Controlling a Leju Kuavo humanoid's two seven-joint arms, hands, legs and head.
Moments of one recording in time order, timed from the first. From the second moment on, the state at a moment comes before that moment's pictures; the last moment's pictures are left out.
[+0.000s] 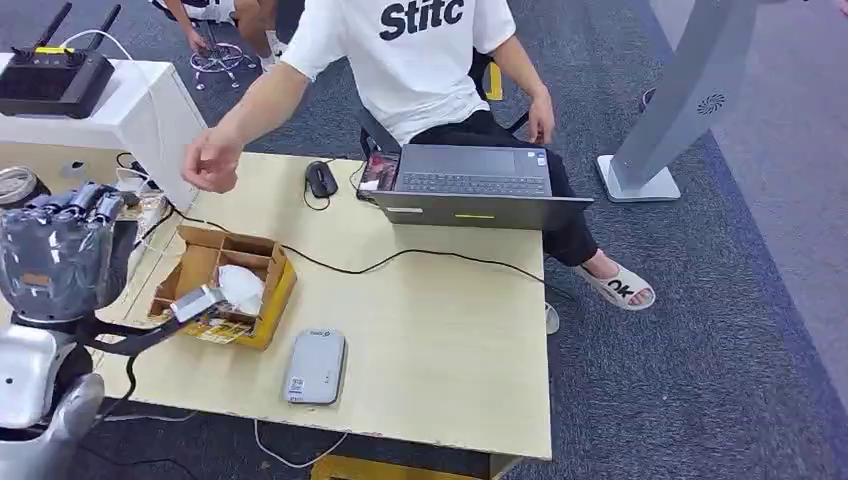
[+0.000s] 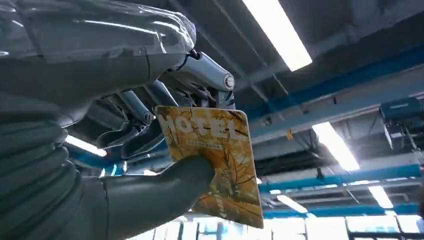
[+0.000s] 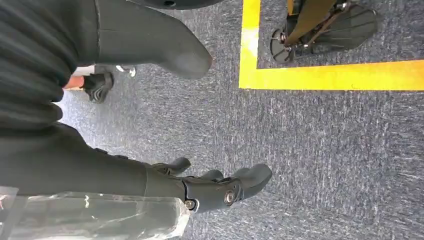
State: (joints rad) left arm -0.22 0.47 -0.16 -1.61 -1.42 0.35 0.02; right arm -0.03 0.14 -0.52 -0.20 0.66 -0.36 -0.02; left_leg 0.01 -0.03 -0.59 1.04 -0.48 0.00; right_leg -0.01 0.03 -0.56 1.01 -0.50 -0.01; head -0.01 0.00
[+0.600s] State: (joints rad) left arm -0.50 0.41 -0.13 -0.94 -1.54 0.52 0.07; right arm -0.04 0.14 -0.55 -0.20 0.66 -0.36 0.02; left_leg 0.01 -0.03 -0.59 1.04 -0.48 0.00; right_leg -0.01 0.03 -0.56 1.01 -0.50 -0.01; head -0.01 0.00
